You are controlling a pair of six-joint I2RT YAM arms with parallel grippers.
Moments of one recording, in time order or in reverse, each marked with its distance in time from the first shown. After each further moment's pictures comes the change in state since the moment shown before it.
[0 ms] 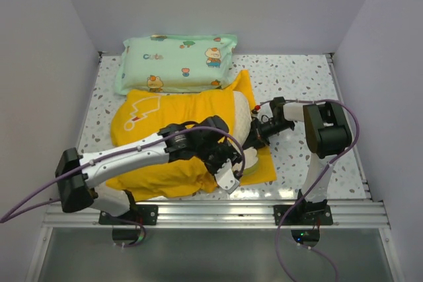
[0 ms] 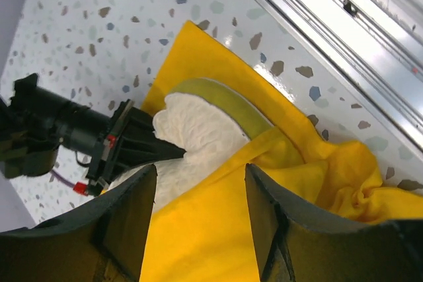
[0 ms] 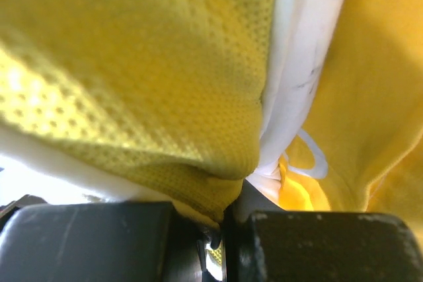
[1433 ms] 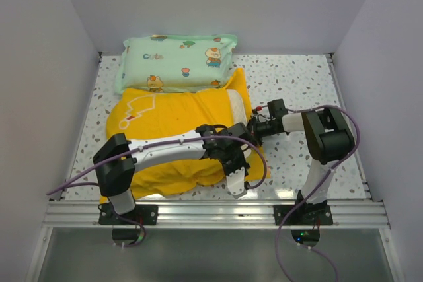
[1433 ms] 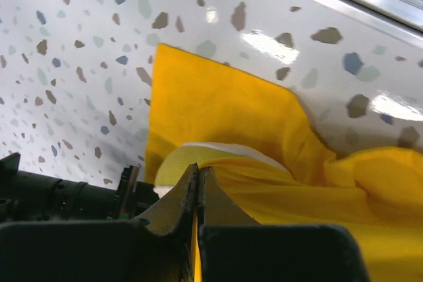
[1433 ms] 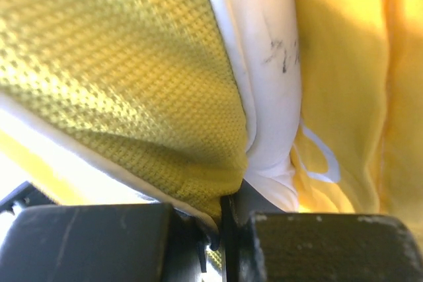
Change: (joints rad) left arm -0.039 0.349 0.138 -0.068 -0.064 0.396; right arm 0.041 -0.072 -0.182 0.534 -0.065 0.567
